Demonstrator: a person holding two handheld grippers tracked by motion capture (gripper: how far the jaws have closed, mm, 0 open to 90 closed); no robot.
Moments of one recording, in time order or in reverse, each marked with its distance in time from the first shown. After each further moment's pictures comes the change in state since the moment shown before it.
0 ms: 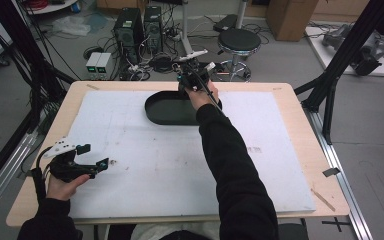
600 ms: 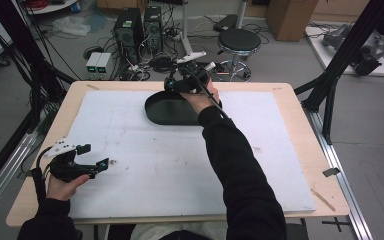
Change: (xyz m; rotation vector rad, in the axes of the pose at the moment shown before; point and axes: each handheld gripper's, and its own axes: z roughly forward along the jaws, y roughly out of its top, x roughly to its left) left arm 0.000 0.000 0.000 0.001 -0.006 0.003; right arm 0.014 0.001 -0.022 -0.047 0.031 -0.082
